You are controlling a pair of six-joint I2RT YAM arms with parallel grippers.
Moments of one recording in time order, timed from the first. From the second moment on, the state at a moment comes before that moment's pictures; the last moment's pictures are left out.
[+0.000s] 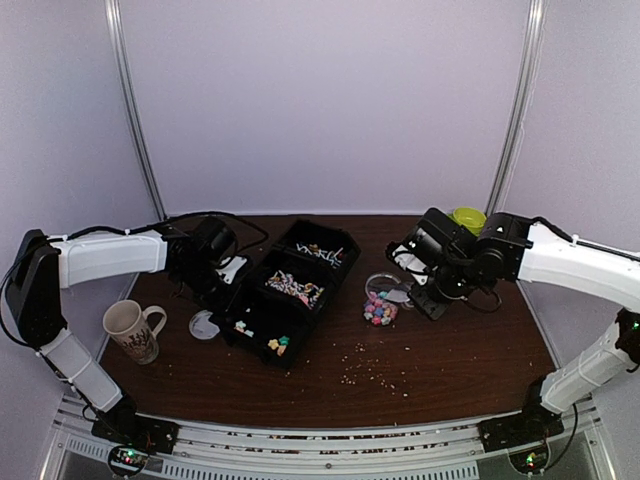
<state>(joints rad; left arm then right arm) -0.58 1.58 1.09 -0.73 0.14 -0.18 0.94 1.38 1.24 -1.00 0.36 0.12</state>
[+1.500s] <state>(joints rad) -0.55 1.71 1.10 -0.71 0.38 -0.19 1.07 1.05 1.05 -0.70 0.29 -0.08</state>
